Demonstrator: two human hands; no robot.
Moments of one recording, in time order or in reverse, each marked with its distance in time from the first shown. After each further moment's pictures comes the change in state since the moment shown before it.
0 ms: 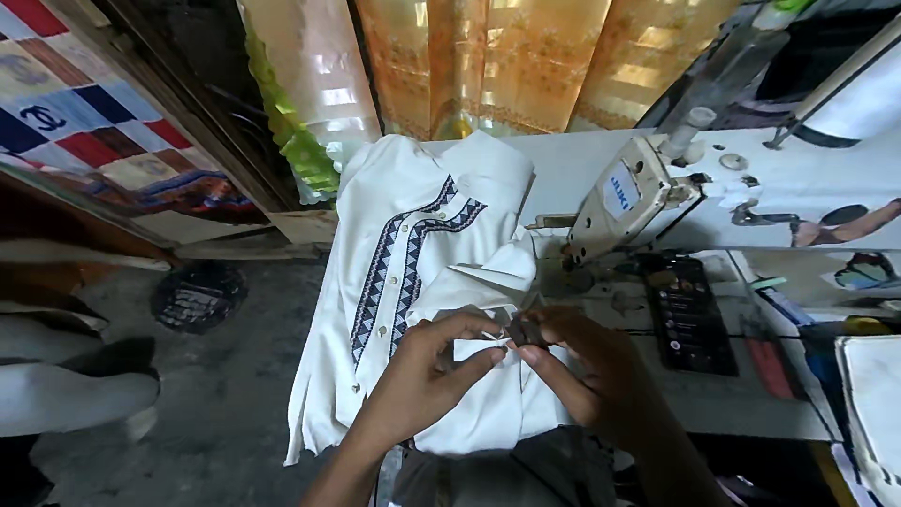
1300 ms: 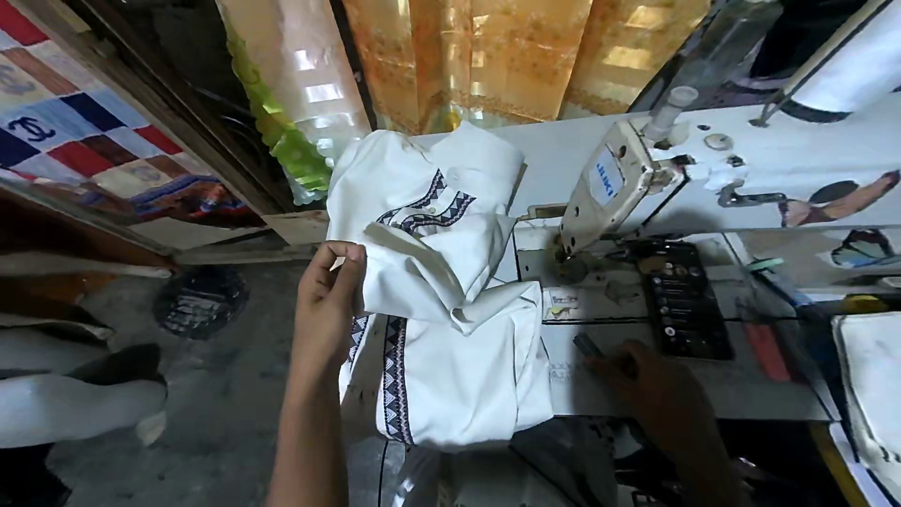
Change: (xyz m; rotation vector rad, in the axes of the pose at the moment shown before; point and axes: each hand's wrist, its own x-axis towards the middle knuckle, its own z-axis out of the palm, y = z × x) left_hand 0.020 -0.013 -0.060 -0.141 0.508 -0.247; right_hand -0.086 0.028 -0.044 -0.554 -0.034 0.988
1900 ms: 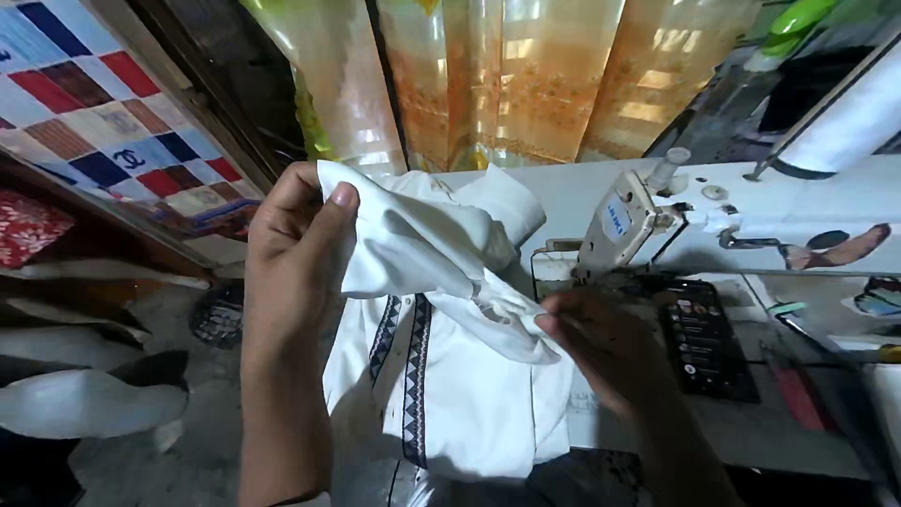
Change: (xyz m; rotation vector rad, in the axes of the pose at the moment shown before) left_hand 0.024 0.100 -0.018 -0.042 -0.091 0.438; right_hand 0.031 -0.112 -0.014 0.657 0.110 -0.817
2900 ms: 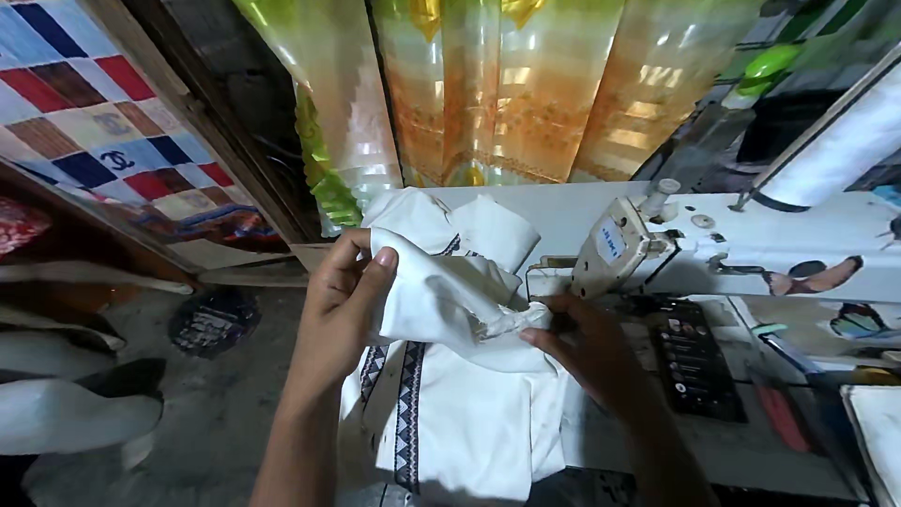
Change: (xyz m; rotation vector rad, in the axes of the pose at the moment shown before) left_hand -0.029 -0.026 0.013 -0.042 -0.037 -0.114; right_hand 0.009 0.028 0.001 -0.057 -0.041 0.160
